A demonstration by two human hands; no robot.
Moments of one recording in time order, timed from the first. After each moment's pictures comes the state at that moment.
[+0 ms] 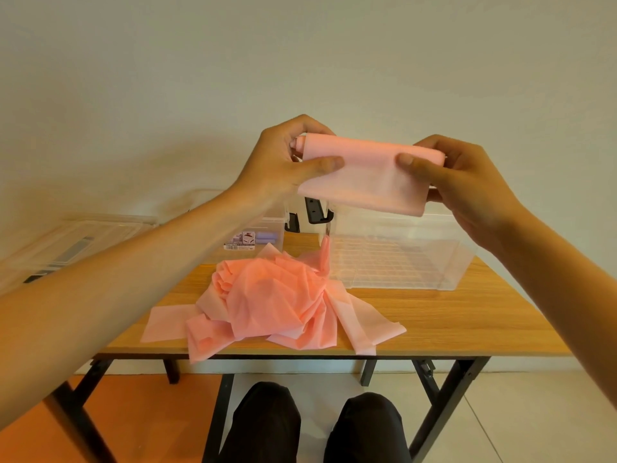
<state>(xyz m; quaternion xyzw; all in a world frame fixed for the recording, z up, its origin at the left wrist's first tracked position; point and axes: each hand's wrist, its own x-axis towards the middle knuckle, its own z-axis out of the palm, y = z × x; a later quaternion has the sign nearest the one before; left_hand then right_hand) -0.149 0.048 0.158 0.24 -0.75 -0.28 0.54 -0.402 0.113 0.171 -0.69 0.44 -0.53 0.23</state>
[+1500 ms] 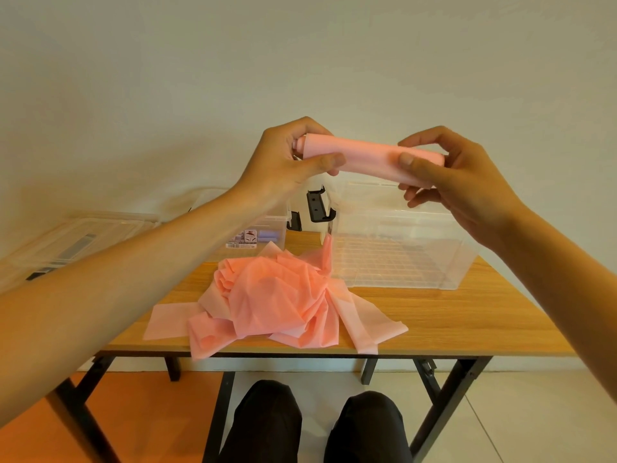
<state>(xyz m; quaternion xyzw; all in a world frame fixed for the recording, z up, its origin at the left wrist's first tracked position) -0.150 0.051 0.156 0.25 -0.75 -0.28 0.55 -0.400 0.113 0.173 -0.69 0.43 -0.52 0.26</state>
